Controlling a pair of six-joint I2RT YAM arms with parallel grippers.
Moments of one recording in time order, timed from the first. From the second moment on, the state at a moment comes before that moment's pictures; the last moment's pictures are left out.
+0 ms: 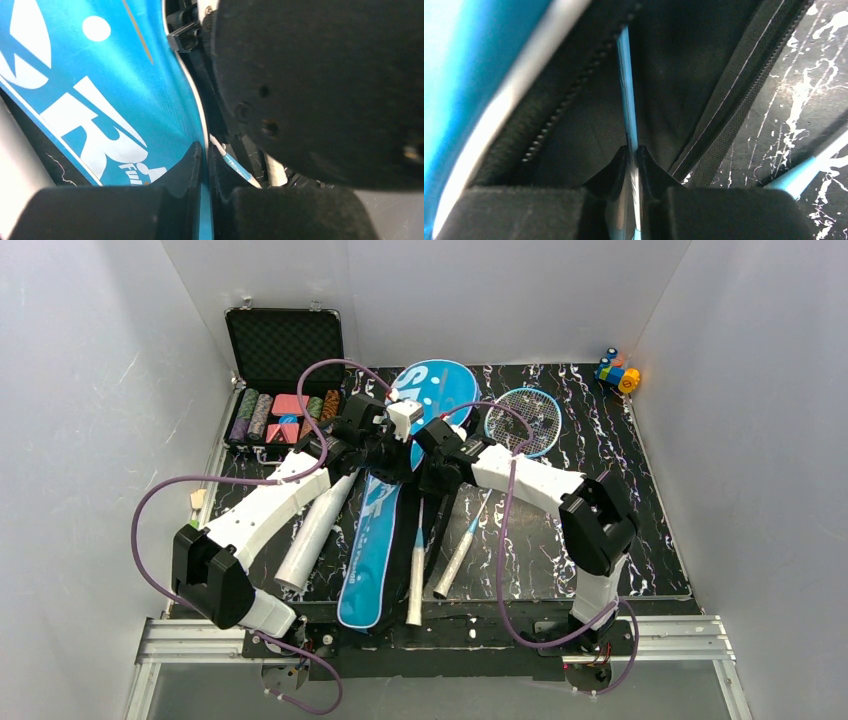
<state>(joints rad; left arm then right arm) -0.59 1.45 1.31 -0.64 0.32 -0.08 0.83 1.84 1.43 -0.61 0.10 0.94</state>
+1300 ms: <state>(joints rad) -0.58 1.33 1.22 -0.70 0.30 0.04 0.49 1.78 1.29 -0.72 0.10 0.84</state>
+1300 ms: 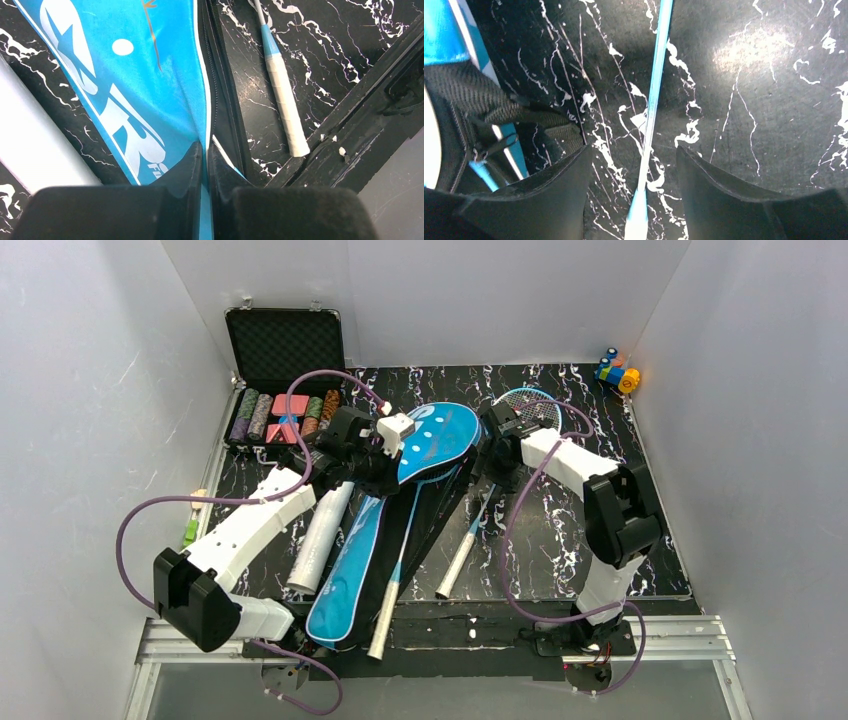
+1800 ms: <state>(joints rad) -0.56 1.32 1.21 -0.70 0.29 0.04 0.48 1.93 1.33 -0.73 0.13 0.82</state>
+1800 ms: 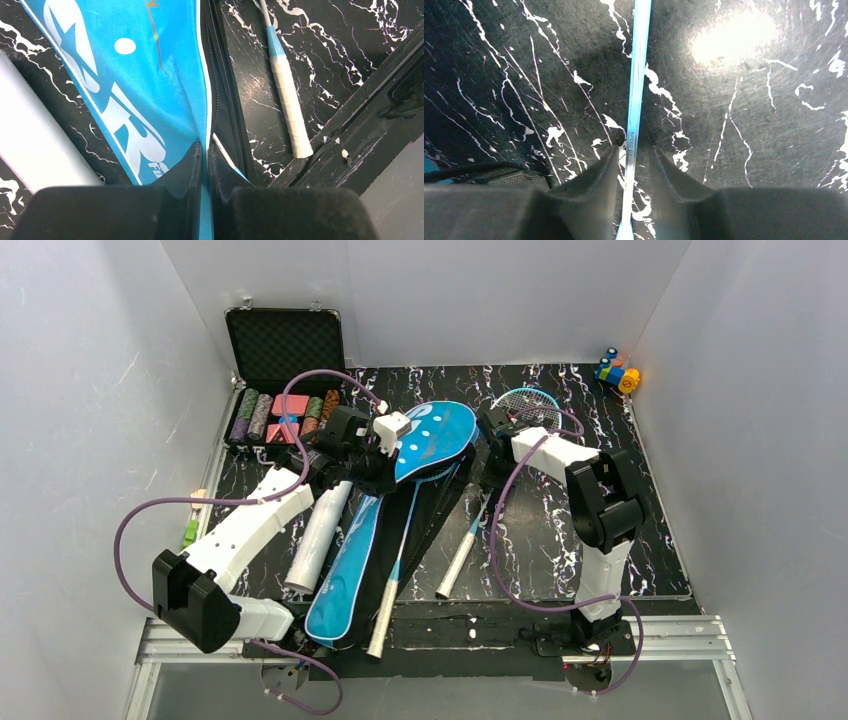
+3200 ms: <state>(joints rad) -0.55 1.56 1.39 -0.64 0.30 -0.06 1.29 1.29 1.09 -1.26 0.07 1.06</state>
